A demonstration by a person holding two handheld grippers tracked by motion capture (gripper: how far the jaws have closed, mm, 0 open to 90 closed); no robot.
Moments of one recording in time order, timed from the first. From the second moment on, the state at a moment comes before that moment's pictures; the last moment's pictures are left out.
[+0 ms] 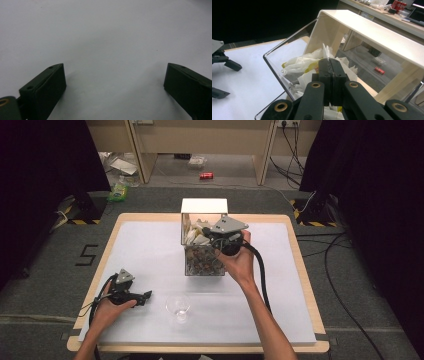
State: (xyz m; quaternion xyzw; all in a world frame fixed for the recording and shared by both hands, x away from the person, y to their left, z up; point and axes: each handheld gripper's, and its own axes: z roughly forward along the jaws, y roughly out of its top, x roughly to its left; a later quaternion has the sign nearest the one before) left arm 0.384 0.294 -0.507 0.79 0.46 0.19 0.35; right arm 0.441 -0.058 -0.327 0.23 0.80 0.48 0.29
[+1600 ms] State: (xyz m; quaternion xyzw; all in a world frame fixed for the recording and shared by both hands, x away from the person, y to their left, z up) left arm 0.384 0.294 -0.507 0.79 0.46 0.19 0.35; right arm 0.382 -0.059 -0.245 0.15 0.75 0.56 0.32
